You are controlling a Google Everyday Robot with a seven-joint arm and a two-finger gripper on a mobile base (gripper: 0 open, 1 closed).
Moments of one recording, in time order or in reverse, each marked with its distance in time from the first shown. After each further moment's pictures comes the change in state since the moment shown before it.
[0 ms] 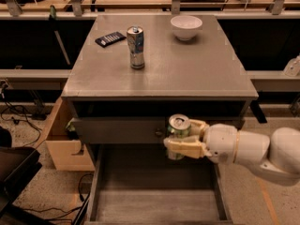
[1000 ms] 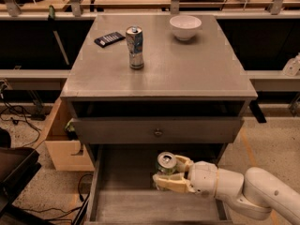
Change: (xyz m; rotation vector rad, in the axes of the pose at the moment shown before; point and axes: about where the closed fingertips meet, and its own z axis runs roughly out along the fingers) arm 0.125 0.034 0.026 -0.049 -0.050 0.019
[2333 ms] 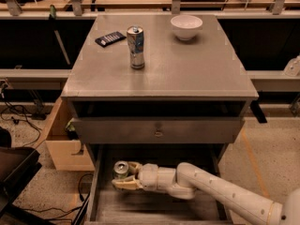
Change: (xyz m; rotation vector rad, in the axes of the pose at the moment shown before) arm 0.160 -0.046 0.181 -0.193 -0.034 -0.026
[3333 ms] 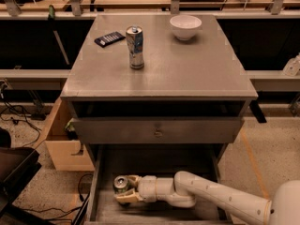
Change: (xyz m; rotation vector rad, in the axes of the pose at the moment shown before) arm 0.080 0.016 0.001 -0.013 0.158 0.011
